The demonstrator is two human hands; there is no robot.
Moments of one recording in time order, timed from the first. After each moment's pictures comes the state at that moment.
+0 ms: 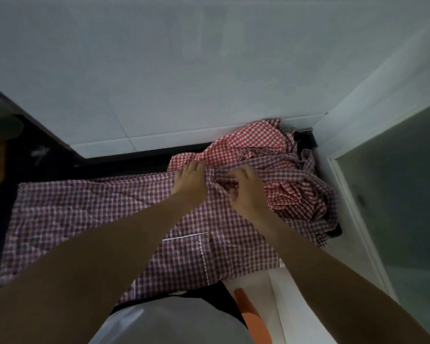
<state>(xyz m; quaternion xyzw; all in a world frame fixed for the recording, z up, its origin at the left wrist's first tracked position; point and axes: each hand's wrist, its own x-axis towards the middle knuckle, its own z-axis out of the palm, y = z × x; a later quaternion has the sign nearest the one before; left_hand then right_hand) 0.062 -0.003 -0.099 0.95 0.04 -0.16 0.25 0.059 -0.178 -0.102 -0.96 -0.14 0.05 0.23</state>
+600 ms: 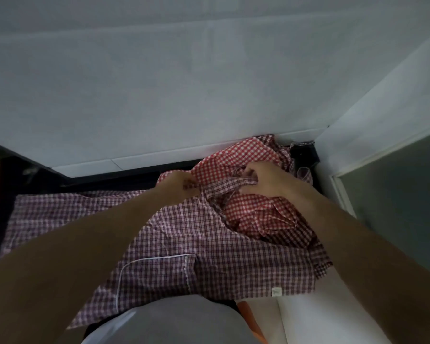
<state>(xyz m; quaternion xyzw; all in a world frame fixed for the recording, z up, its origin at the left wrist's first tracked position) 0.120 0.015 -0.097 0.91 0.06 -0.27 0.31 0.187 -0.251 -0.062 -0.91 -0.19 0.32 0.20</state>
